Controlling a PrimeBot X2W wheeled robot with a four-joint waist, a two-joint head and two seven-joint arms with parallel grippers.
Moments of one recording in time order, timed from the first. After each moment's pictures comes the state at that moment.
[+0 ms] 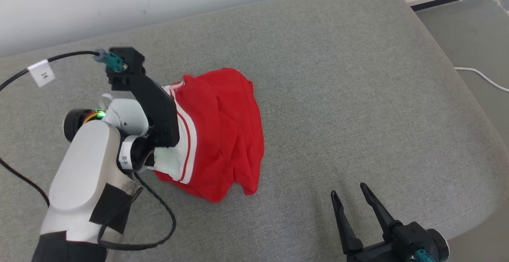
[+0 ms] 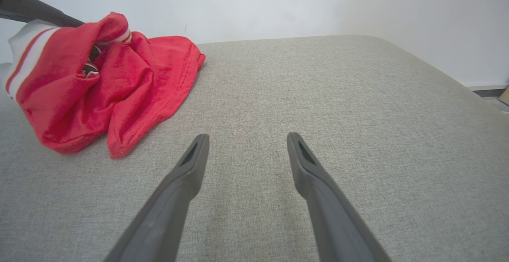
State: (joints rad) left arm -0.81 0.17 -0.24 0.52 -0.48 -0.05 0.70; right arm -0.04 -0.05 0.20 0.22 0.10 0.13 -0.26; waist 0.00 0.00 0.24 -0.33
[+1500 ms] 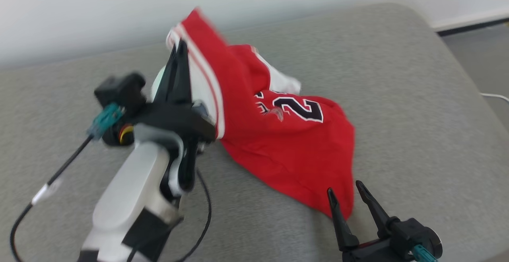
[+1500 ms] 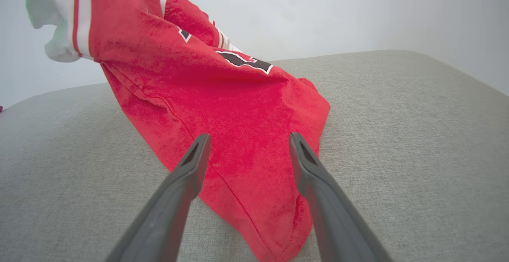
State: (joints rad) left arm -0.79 0.12 -0.48 0.46 -0.78 0.15 -0.26; right arm -0.06 -0.05 0.22 0.24 0.16 0.13 -0.26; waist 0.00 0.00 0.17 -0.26
